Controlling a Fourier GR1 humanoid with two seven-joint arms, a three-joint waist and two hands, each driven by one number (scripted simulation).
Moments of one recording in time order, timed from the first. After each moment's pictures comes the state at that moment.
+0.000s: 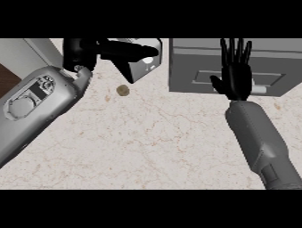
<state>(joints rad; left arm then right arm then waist) -1.01 0.49 -0.62 -1.24 0.49 0.80 0.33 -0.78 -0.14 -0.15 -0.55 1.20 -0.82 -0.10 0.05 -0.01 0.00</state>
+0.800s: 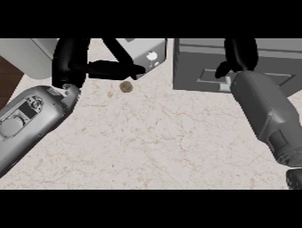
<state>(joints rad) -0.86 0.53 -0.60 -1.35 0.45 0.76 0.28 -1.08 -0.23 -0.21 -0.27 1.21 -0.71 -0.10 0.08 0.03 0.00</state>
